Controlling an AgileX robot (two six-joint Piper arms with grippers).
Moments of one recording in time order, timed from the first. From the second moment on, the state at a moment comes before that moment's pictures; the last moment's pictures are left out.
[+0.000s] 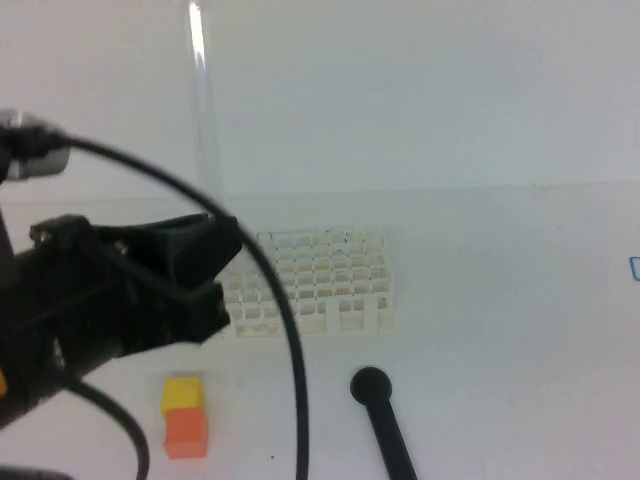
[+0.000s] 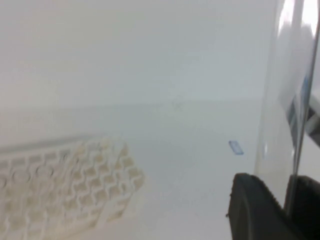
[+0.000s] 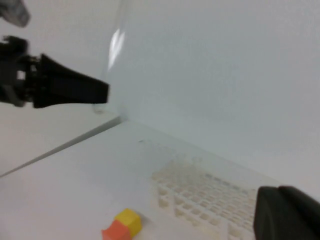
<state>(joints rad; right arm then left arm) 0.09 0.48 -0.61 1.17 0.74 -1.05 -0.77 0.88 -0.79 0.32 0.22 -0.62</state>
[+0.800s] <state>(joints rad) 0.39 0.89 -0.76 1.56 0.83 -1.59 -0.77 0.79 -0.26 0.35 -0.82 -0.44</state>
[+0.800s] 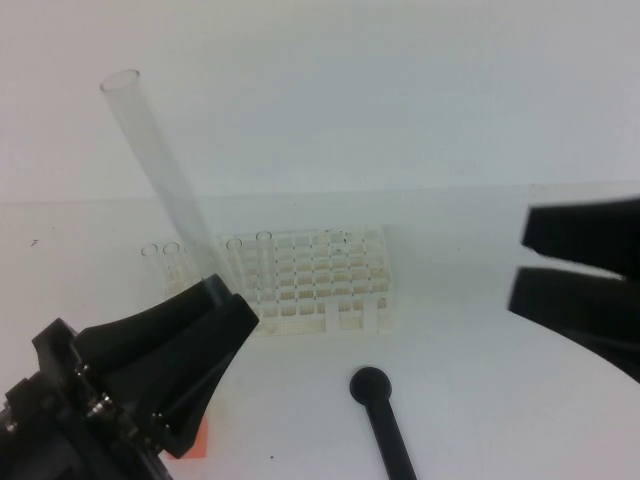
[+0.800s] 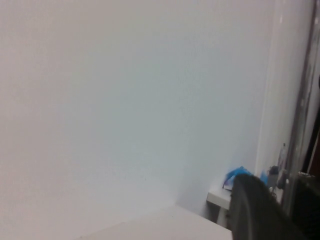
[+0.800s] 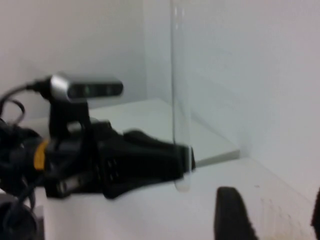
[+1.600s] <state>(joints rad) 0.69 1.35 -1.16 1.69 0.82 -1.71 -0.77 0.79 -0.26 0.39 -0.76 -0.41</state>
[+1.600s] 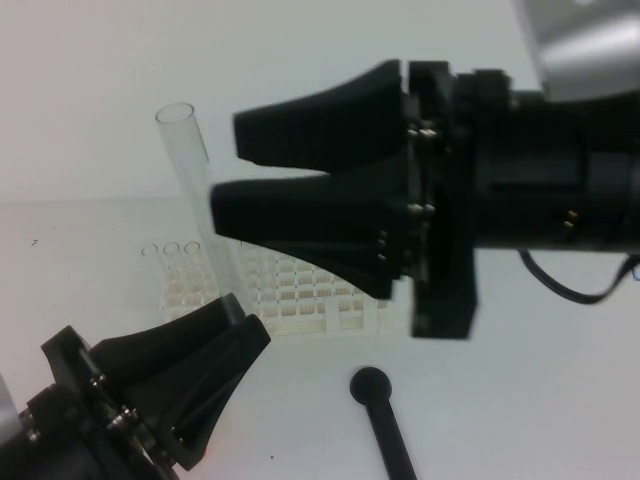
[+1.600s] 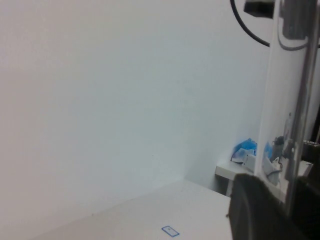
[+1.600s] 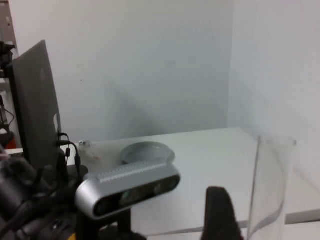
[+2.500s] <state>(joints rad) 0.74 1.49 -1.31 1.70 0.82 -1.64 -0.77 0.79 -0.26 0.39 -0.71 -0.41</state>
